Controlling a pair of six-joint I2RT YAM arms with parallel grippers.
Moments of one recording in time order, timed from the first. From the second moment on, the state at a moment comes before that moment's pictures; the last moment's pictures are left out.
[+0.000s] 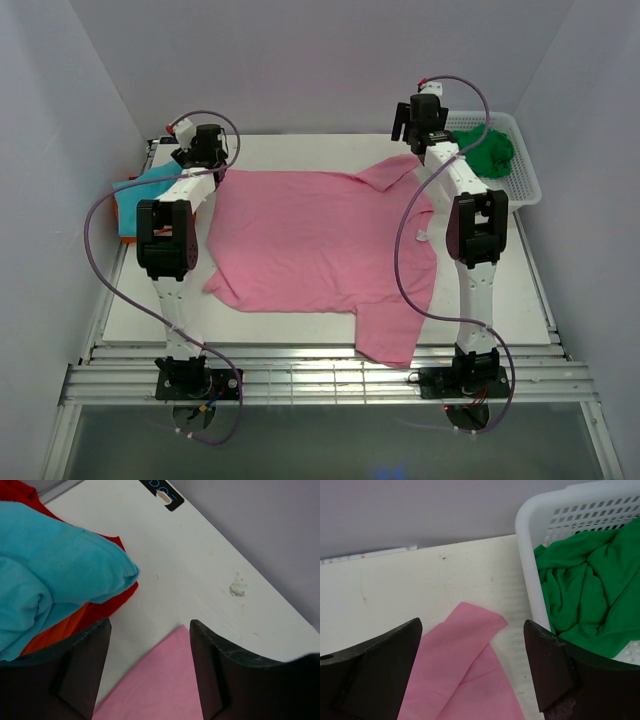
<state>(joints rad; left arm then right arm) -0.07 2.13 1.64 -0.02 -0.61 -0.58 0.21 2.29 2.06 -0.26 0.29 0.16</state>
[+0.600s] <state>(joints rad) -0.17 1.95 1.39 0.09 -0.47 -0.61 0.23 2.20 1.95 -0.26 -0.01 0.14</state>
